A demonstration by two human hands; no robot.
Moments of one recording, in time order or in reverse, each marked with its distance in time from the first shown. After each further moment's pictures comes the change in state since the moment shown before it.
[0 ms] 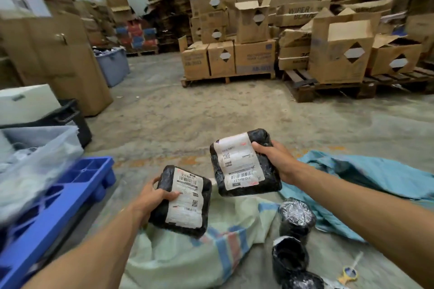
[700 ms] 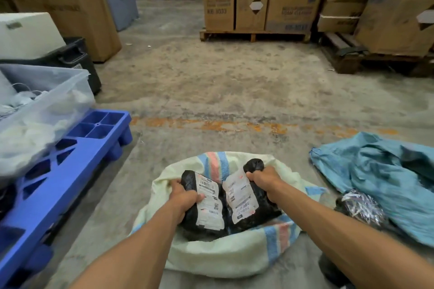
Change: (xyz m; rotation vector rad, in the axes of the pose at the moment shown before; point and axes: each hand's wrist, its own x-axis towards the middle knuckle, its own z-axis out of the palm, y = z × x) left_hand 0.082 -0.110 -0.036 0.043 0.092 -0.264; right_hand 0.072 0.183 0.144 -0.500 0.139 0.450
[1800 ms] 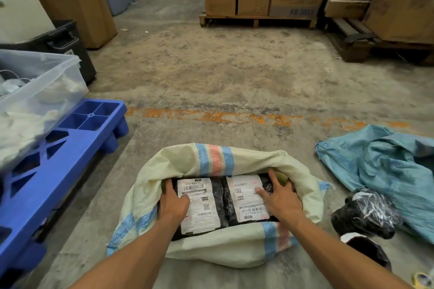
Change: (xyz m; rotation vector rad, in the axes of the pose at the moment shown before) left_hand 0.028 -0.042 -0.006 0.375 0.226 0.156; right_hand 0.004 0.069 -0.007 -0.777 0.121 -0.113
